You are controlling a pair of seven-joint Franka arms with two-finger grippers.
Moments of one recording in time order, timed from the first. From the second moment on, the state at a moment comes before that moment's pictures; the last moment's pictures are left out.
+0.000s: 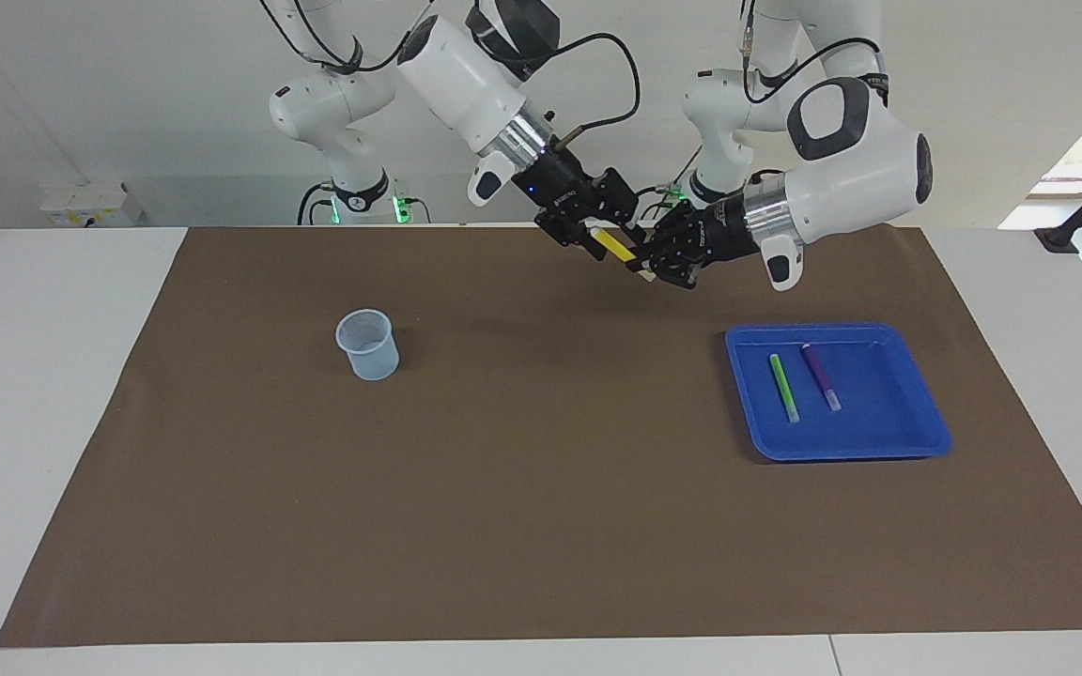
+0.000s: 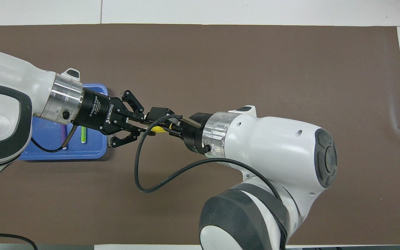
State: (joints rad) left arm -0.24 0.03 -0.03 -1.85 -0.89 1.69 -1.45; right arm 0.66 0.00 -0.01 -1.89 0.73 2.47 0.64
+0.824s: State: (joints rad) left arm -0.24 0.03 -0.03 -1.85 -0.89 1.70 -1.45; right arm 0.64 0.00 -0.01 -1.87 0.71 2.44 0.64
